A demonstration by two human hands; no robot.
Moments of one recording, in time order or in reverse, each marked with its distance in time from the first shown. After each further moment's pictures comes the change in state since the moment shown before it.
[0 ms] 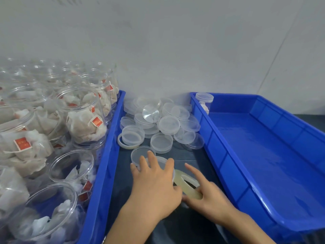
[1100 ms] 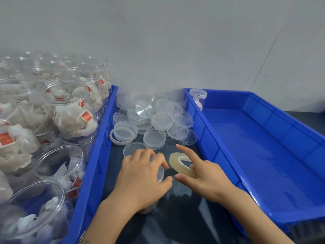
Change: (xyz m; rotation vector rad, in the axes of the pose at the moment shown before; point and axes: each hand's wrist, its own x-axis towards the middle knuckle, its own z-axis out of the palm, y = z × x) left_hand 0.003 -0.018 -0.003 -0.141 0.146 0.134; right_hand 0.011 -0.014 -0.037 -0.276 0.097 -0.127
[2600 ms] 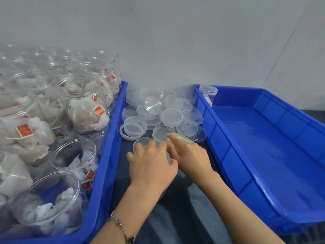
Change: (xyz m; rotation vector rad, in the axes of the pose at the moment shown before) left_hand 0.013 0.010 0.006 0.153 0.107 -0.277; right_hand 0.061 -0.027 0.043 -0.106 0.263 0.049
